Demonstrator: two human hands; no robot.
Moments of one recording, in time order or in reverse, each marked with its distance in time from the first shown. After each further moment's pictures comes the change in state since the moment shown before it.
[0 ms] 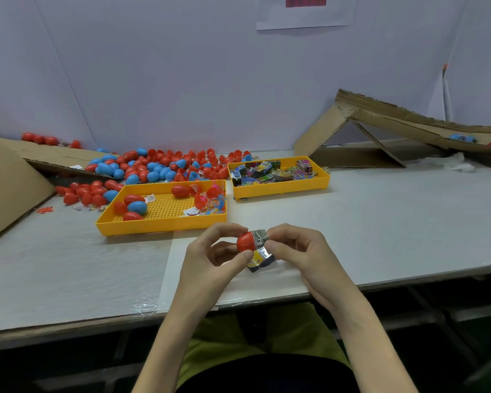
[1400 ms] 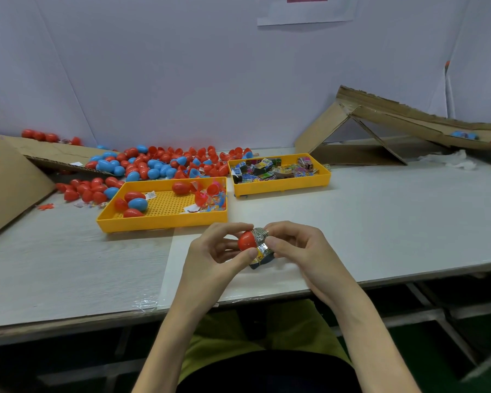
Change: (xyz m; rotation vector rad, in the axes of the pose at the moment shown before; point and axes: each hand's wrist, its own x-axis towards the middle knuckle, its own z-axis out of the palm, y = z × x) left_hand 0.000 0.002 0.002 0.026 0.000 -0.003; right_hand 0.001 -0.003 0.001 -0.017 0.002 0.042
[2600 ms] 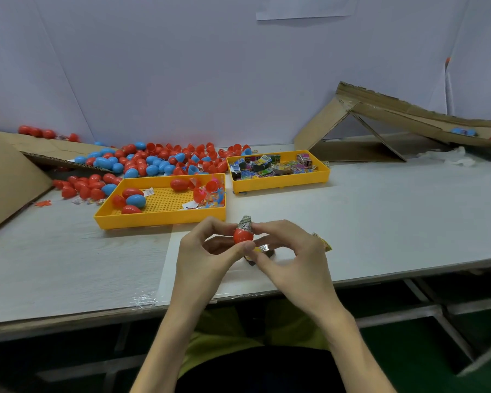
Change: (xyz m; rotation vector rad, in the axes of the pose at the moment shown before) left_hand 0.001 -0.005 -0.001 -0.003 0.118 0.029; right_hand -0.013 0.009 0.024 -0.427 0.191 -0.434
